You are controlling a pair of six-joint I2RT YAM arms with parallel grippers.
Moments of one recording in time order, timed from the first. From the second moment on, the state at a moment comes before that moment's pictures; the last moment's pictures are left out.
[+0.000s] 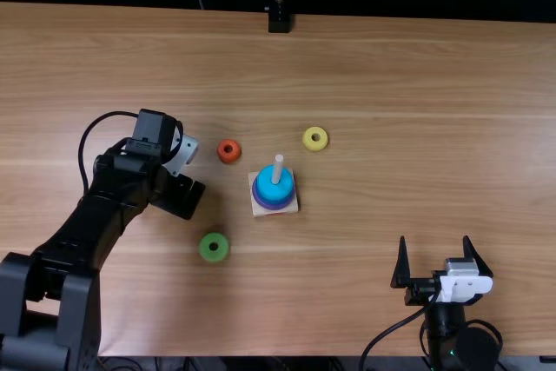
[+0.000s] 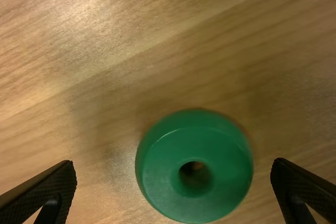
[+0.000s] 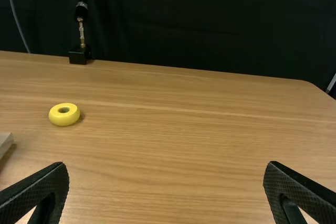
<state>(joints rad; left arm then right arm) -0.19 1.81 1.16 -0.65 0.00 0.21 0.06 0.01 0.02 -0.07 0.07 -0.13</state>
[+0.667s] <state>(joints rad) -0.19 1.86 1.16 -0.64 0.00 0.21 0.06 0.01 0.02 -0.07 0.07 -0.13</state>
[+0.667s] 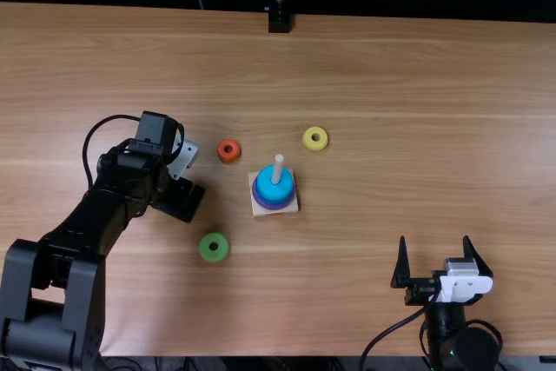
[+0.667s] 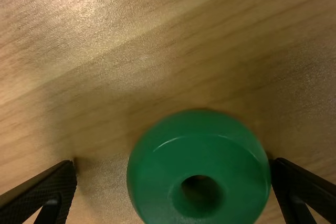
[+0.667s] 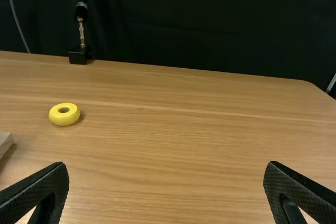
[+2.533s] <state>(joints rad) -0.49 1.94 2.17 -1.47 0.01 0.03 0.06 0.01 0.02 -0.07 0.07 -0.13</state>
